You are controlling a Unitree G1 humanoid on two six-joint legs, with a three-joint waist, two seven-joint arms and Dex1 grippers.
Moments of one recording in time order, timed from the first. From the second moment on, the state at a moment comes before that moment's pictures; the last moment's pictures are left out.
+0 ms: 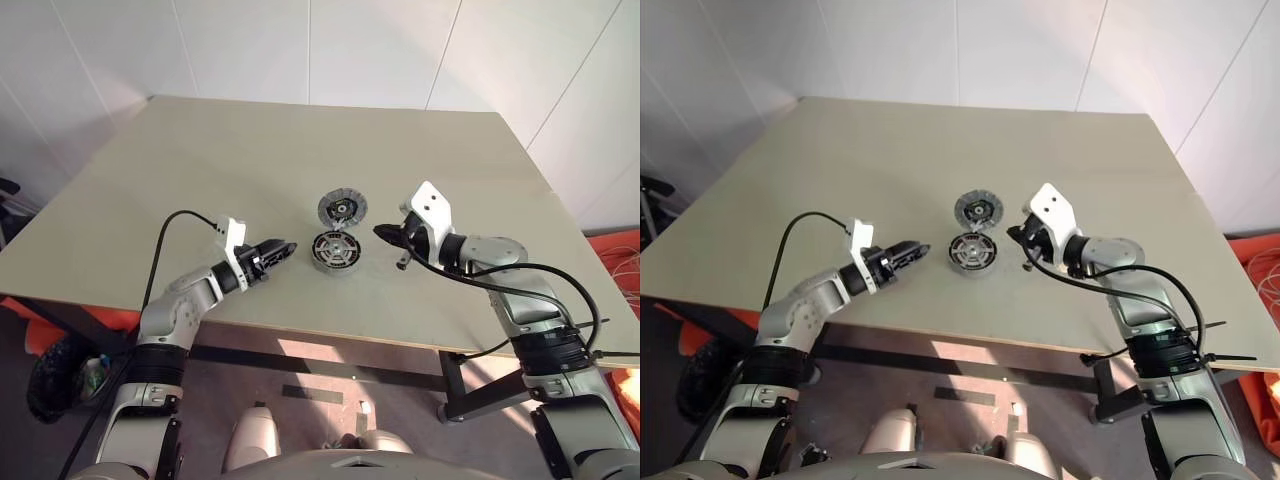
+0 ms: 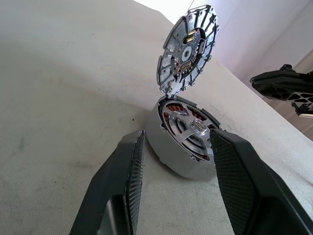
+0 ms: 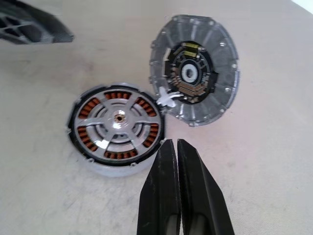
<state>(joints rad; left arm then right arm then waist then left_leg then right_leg) -0.36 0.25 0.08 0.23 -0.53 0.51 -0.79 -0.42 -0.60 0.12 0.00 0.15 0.37 0.88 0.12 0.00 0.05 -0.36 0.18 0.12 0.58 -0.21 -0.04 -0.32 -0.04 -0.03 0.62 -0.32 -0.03</state>
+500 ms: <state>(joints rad) -0.38 0.24 0.08 0.24 -0.53 0.52 -0.79 -0.80 -0.62 0.34 0.37 -0.05 -0.08 1.19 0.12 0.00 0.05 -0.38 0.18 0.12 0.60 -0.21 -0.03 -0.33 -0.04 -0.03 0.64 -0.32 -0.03</state>
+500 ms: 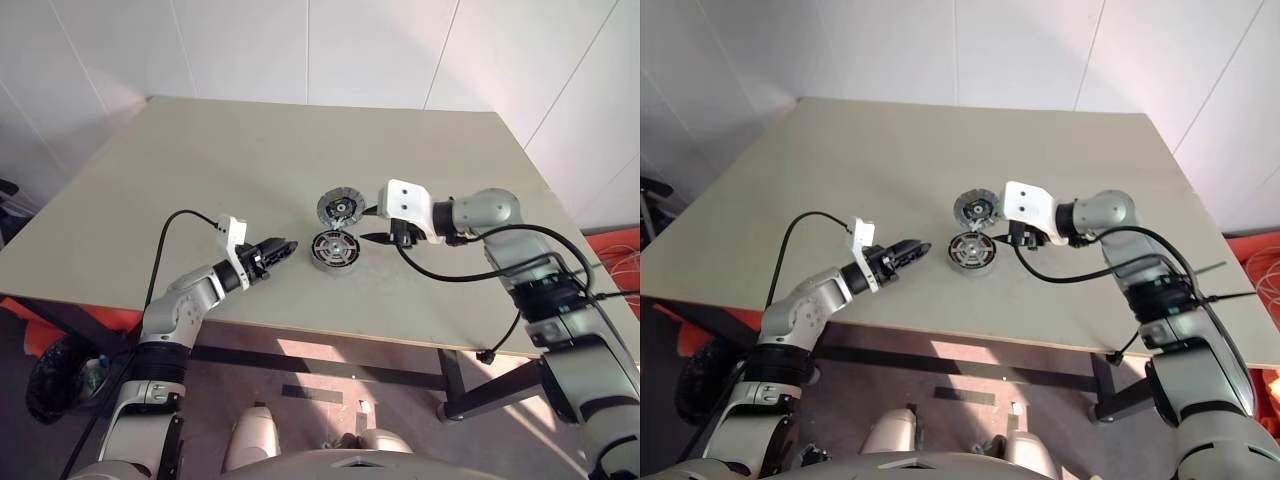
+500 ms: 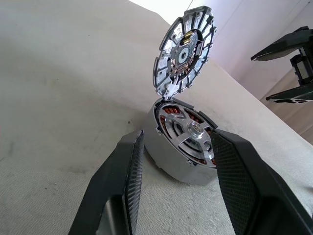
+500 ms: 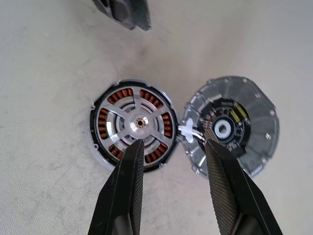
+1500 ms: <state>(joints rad) -0.34 0.23 0.07 0.18 -0.53 0.58 -0.80 -0.96 -0.45 0.50 0.84 -0.20 -0.40 1.43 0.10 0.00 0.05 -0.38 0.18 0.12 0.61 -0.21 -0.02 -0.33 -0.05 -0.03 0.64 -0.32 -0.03</state>
